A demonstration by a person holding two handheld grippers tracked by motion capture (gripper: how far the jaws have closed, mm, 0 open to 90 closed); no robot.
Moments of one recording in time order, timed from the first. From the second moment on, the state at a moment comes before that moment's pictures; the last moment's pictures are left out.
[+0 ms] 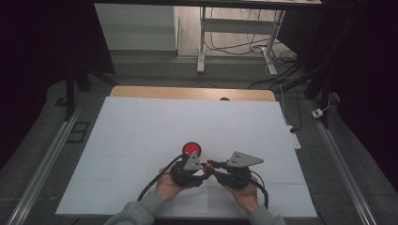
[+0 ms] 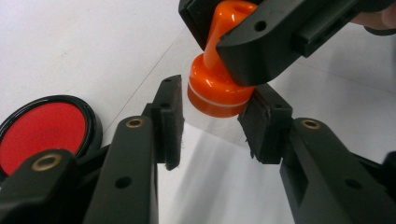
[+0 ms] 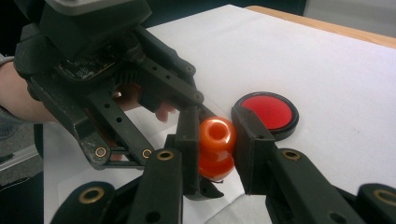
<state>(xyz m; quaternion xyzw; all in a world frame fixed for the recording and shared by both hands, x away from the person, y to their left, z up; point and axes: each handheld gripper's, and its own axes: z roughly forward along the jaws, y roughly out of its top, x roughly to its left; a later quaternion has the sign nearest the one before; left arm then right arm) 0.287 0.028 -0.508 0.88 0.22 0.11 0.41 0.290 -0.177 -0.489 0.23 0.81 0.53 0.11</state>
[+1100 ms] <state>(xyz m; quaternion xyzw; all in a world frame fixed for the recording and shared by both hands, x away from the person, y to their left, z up) 0.286 0.029 -0.509 0.88 0.22 0.11 0.41 0.286 -0.174 -0.490 0.23 0.81 0.53 0.13</state>
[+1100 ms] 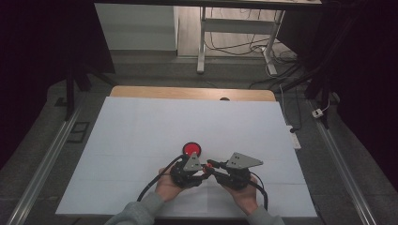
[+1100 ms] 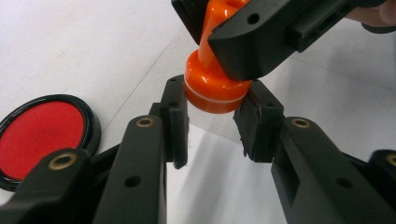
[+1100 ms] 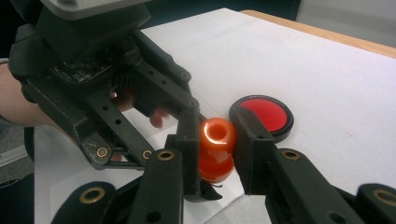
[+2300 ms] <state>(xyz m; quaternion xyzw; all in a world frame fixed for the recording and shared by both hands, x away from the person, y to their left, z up) 0.283 0.022 -0.522 0.90 0.20 0.14 0.36 0.286 -0.176 -0.489 0.25 0.78 0.55 0.14</state>
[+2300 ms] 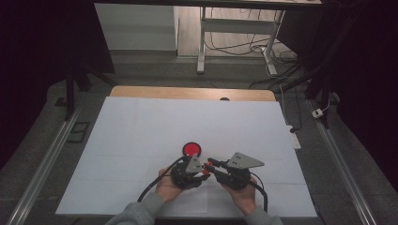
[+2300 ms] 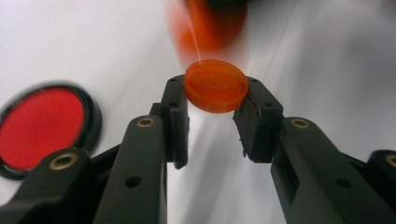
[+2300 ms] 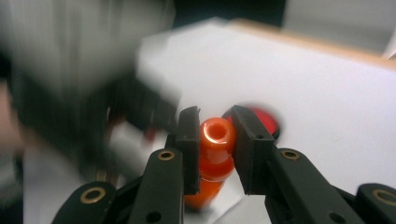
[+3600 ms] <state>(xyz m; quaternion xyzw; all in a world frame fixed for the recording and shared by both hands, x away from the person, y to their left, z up) 0.283 0.065 -0.502 0.86 0.25 0.13 0.42 0.294 -0.198 -0.483 0.27 0.77 0.56 0.13</state>
